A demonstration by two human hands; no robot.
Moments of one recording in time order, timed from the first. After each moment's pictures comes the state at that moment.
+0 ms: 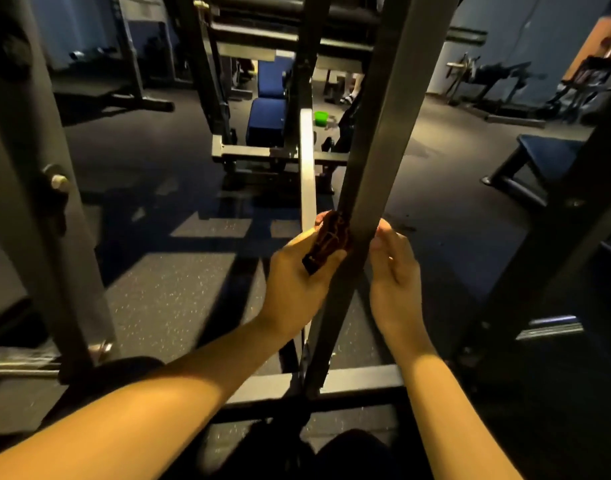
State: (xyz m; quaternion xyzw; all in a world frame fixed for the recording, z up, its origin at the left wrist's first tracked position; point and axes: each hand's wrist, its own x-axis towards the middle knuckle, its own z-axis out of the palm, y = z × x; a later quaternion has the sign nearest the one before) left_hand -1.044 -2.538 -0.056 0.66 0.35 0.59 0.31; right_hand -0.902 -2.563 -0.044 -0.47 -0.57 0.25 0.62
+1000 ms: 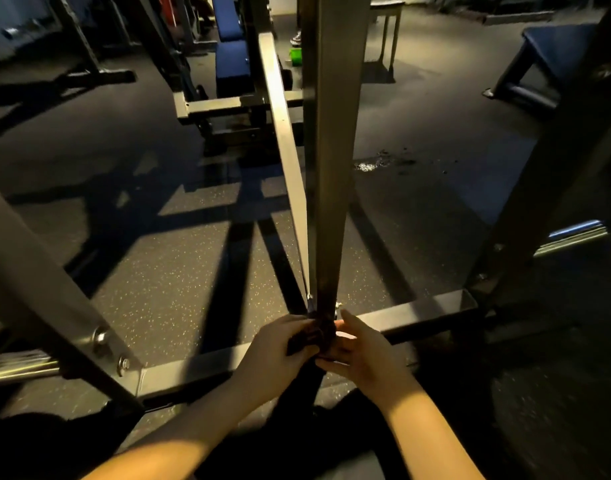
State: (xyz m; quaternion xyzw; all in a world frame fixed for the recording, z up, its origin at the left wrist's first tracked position) left_hand -1.089 -2.586 -0.219 0.77 0.47 0.21 0.38; right_hand -0.903 -2.620 -0.212 -0.53 -0.14 0.70 0.45
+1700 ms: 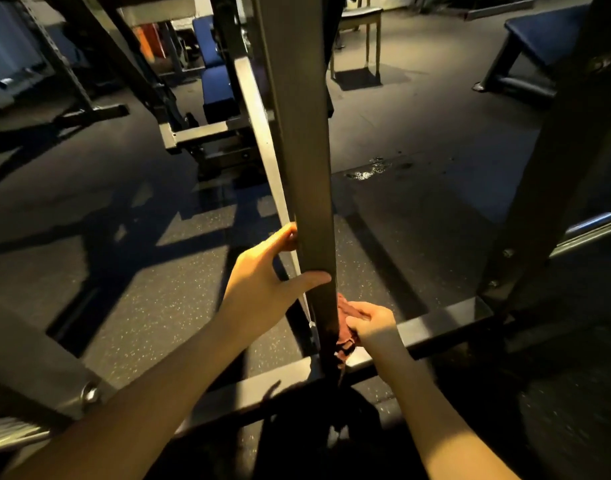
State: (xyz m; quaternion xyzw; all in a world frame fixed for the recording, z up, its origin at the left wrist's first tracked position) left_hand -1.052 -2.502 -0.096 0.80 0.43 0.33 0.25; right_hand -0.873 -2.543 -0.232 -0.68 -0.34 0.47 0.44
